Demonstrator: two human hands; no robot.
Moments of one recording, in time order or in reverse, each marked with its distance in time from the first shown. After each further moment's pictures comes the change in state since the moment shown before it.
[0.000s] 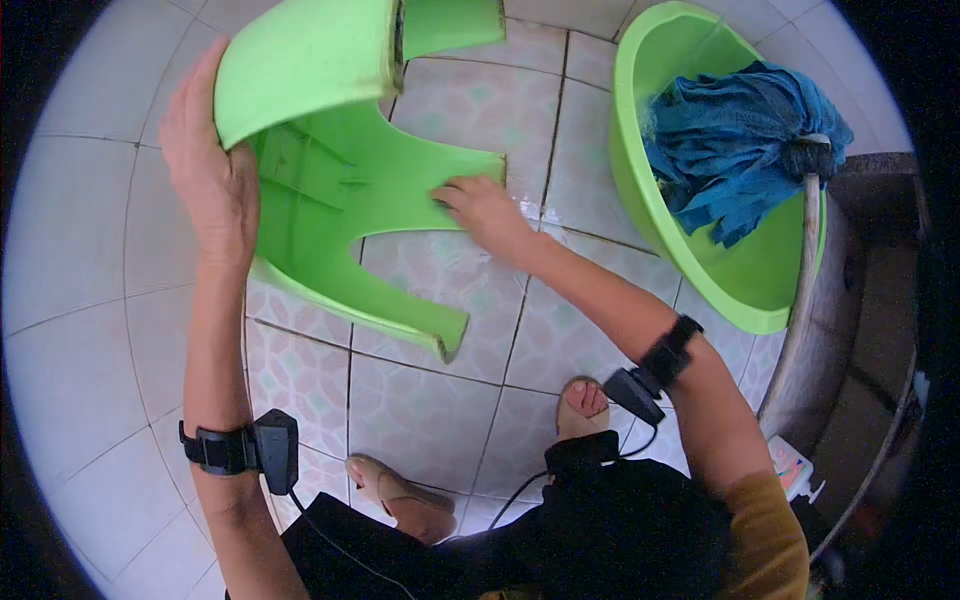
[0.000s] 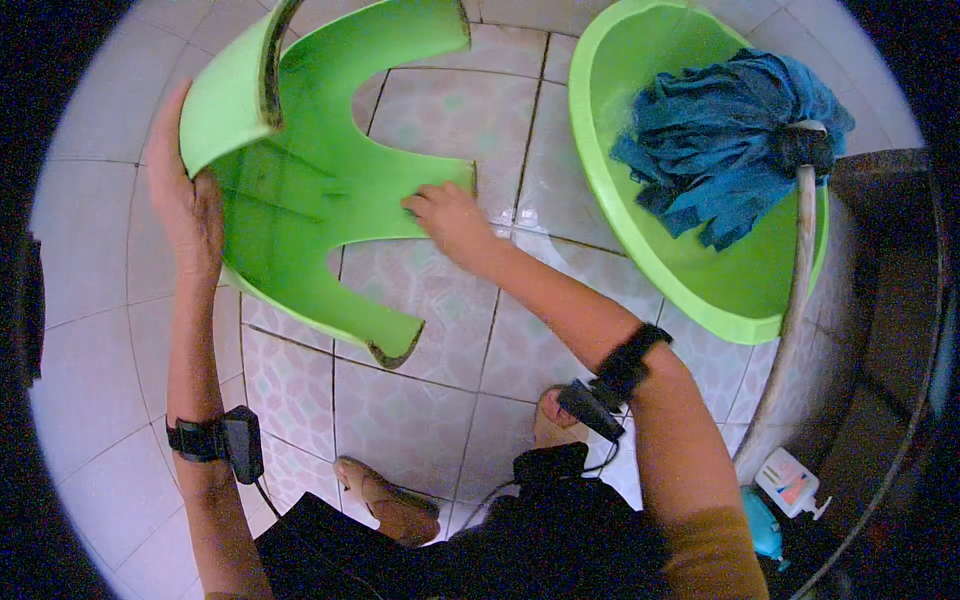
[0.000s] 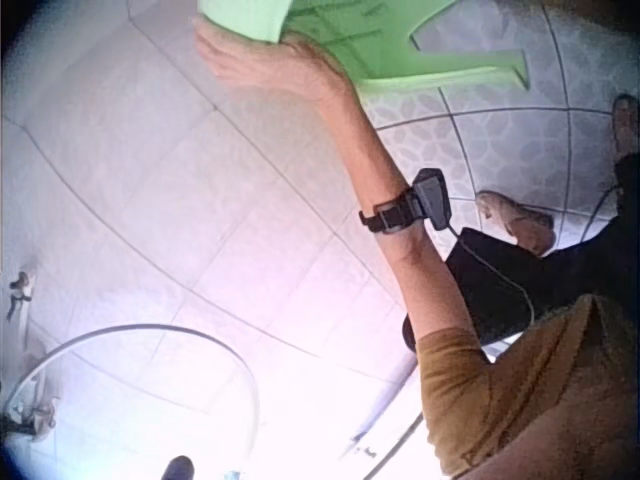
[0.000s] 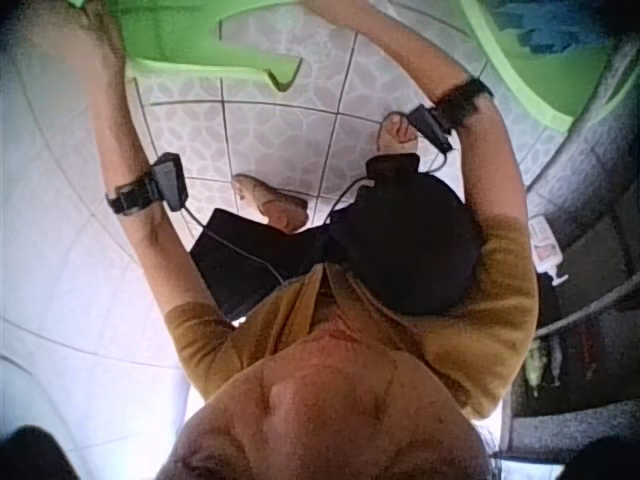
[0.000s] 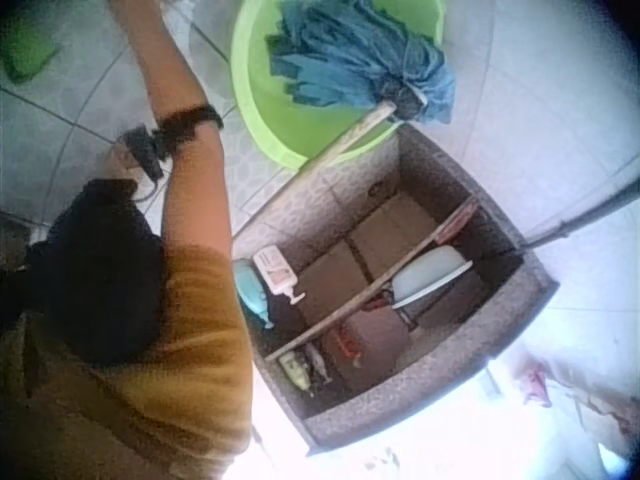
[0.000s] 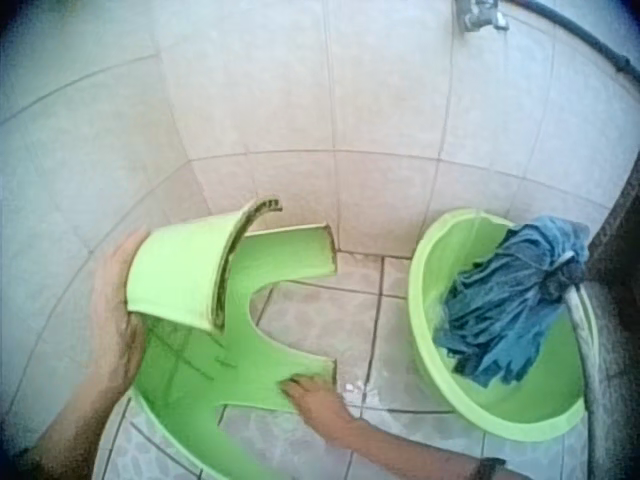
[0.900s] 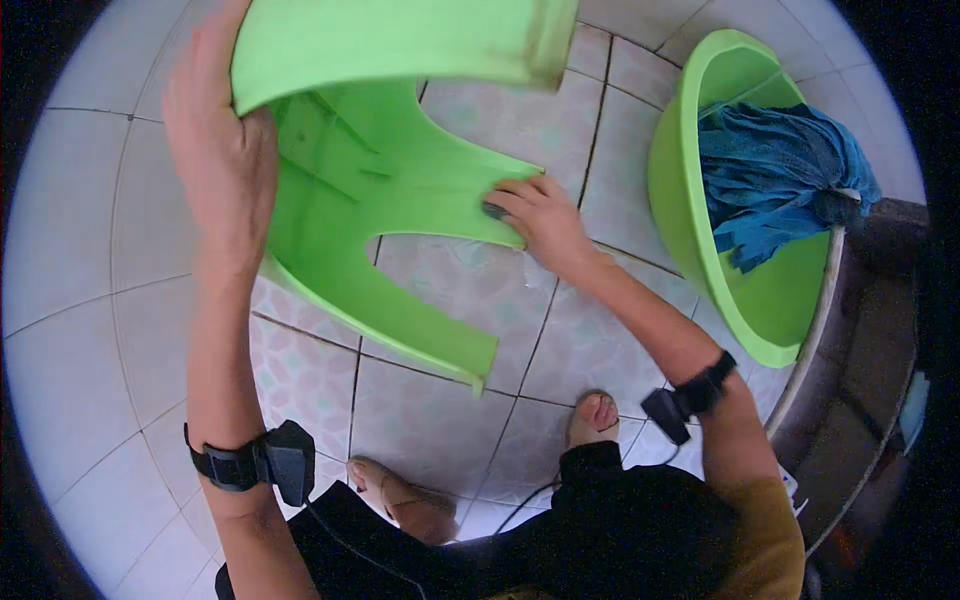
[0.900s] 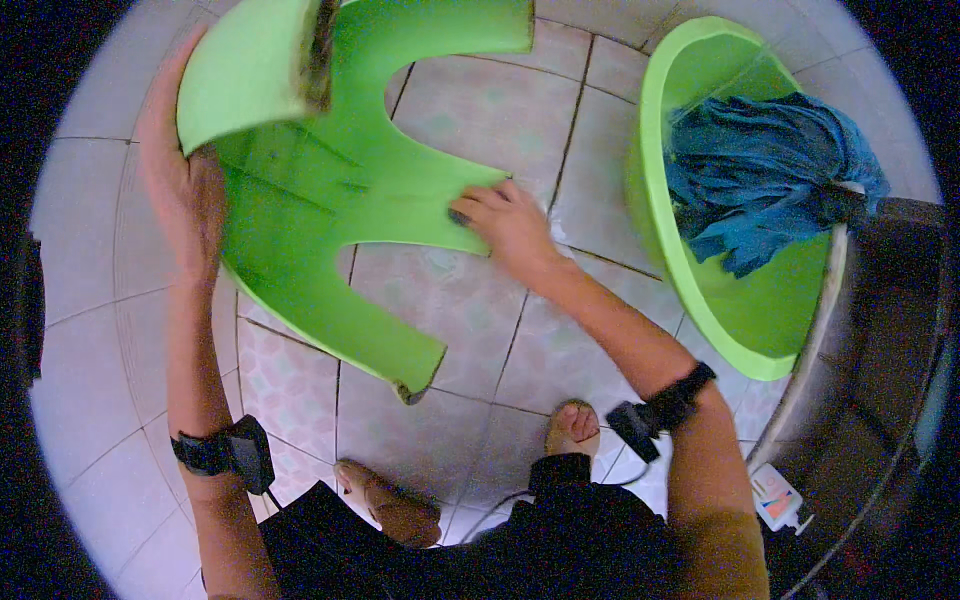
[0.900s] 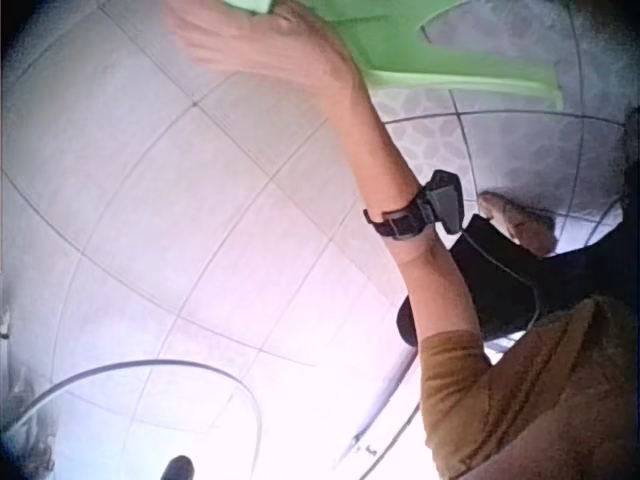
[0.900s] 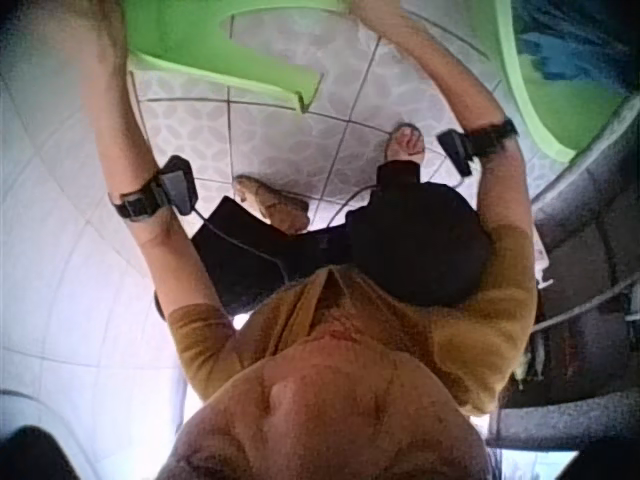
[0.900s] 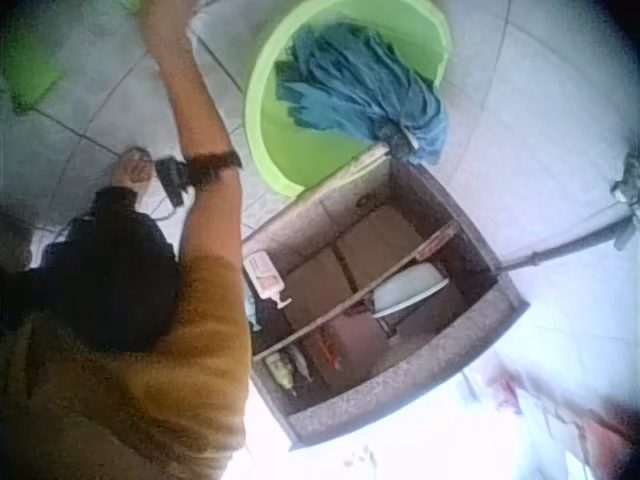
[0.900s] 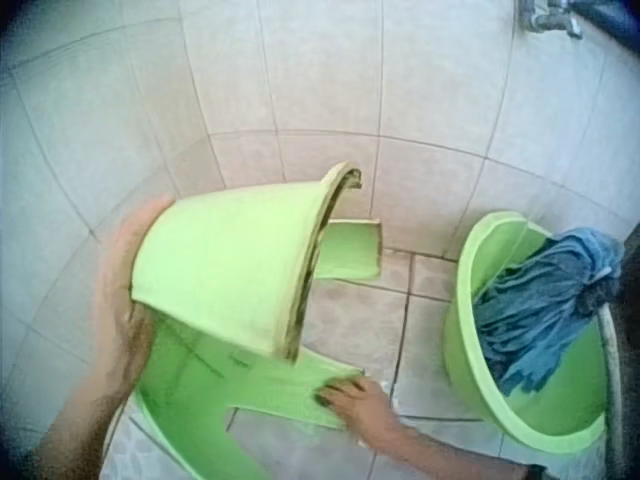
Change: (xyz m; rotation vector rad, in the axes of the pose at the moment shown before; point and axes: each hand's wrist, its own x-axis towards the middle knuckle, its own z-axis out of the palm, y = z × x) left_hand 0.011 -0.005 0.013 -0.146 0.021 0.004; right_hand -0.012 0.011 -0.030 -0.042 -0.050 -0.036
